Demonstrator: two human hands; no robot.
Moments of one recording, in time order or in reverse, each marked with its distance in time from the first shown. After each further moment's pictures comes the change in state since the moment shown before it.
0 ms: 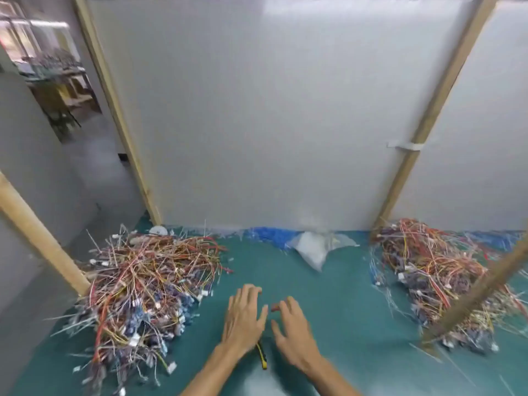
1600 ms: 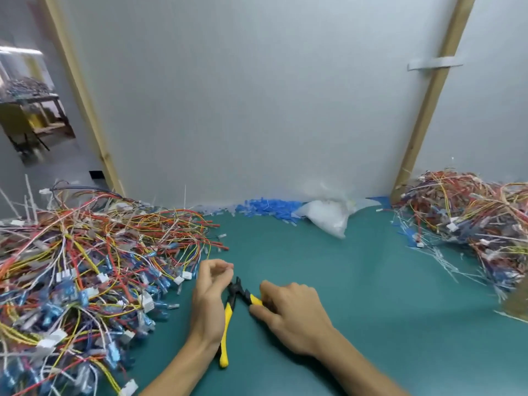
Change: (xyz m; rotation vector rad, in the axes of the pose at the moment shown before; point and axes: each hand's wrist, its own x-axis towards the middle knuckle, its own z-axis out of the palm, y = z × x) left_hand 0.003 -0.088 0.062 -1.178 0.242 -0.167; right_hand 0.053 0.041 0.106 -0.274 0.075 -0.191
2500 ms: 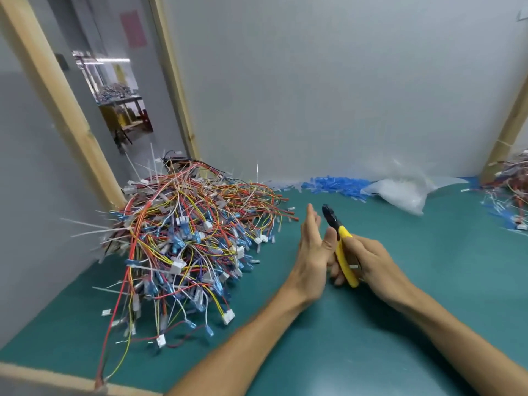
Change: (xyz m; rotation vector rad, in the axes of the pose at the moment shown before) left_hand -0.021 0.013 0.011 0.193 -0.351 0.066; right_hand 0.000 -0.014 -0.006 1.066 0.012 0.186
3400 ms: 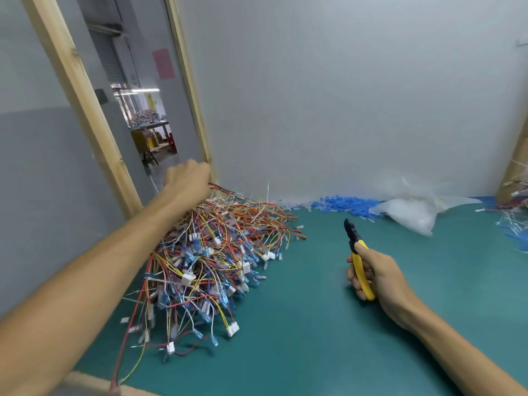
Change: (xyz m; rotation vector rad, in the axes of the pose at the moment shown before) left_hand 0.078 0.134 -0.227 1.801 0.369 -0.219; right_hand 0.017 0.010 -0.017 0.241 0.118 0.109
